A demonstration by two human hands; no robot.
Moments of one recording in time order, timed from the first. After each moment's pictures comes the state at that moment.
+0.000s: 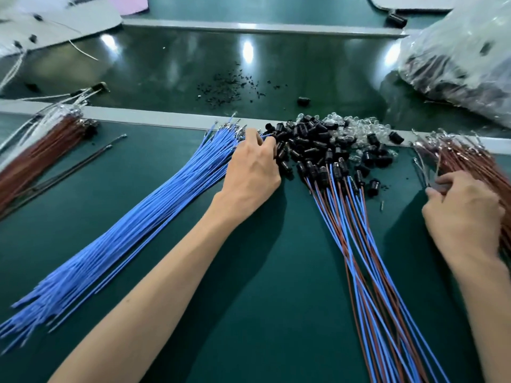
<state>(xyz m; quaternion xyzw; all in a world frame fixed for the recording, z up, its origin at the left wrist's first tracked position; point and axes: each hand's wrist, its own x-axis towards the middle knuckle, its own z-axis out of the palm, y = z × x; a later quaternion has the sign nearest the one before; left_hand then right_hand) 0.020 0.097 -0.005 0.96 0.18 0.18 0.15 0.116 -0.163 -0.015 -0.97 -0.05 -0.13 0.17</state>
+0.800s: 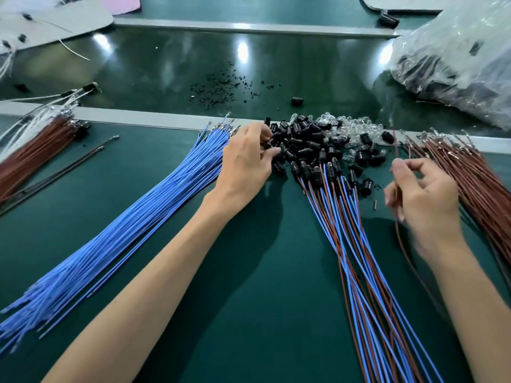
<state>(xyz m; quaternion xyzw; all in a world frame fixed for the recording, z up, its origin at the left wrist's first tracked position) 0.025 0.099 -0.001 0.90 0.18 0.25 0.30 0.091 -0.137 0.006 -0.81 -0.14 0.02 0.57</state>
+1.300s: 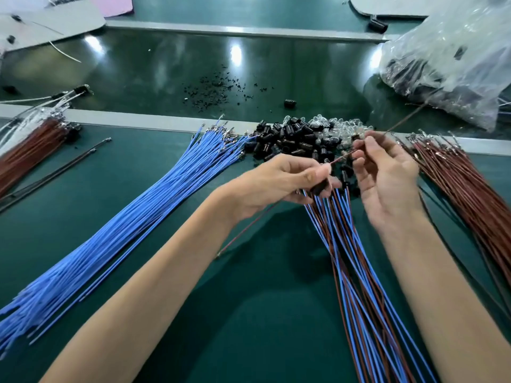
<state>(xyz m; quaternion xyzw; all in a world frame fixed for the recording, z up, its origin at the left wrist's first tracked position) 0.010 0.063 0.030 0.71 -0.01 -0.10 0.70 0.093 -0.086 0.025 -0.50 0.02 0.13 0.86</state>
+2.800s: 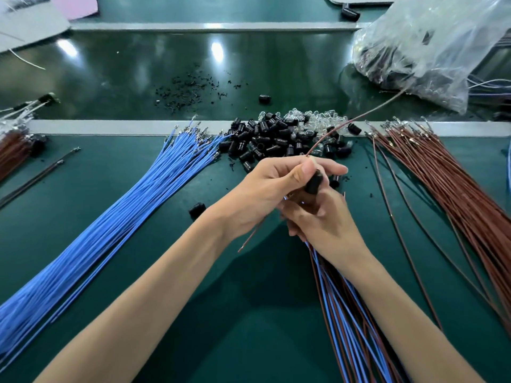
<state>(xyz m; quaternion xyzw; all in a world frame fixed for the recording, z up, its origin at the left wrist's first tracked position) 0.004 0.034 0.031 0.63 -0.09 -0.06 0.77 0.034 -0.092 0.002 -0.75 -0.24 0.16 0.60</state>
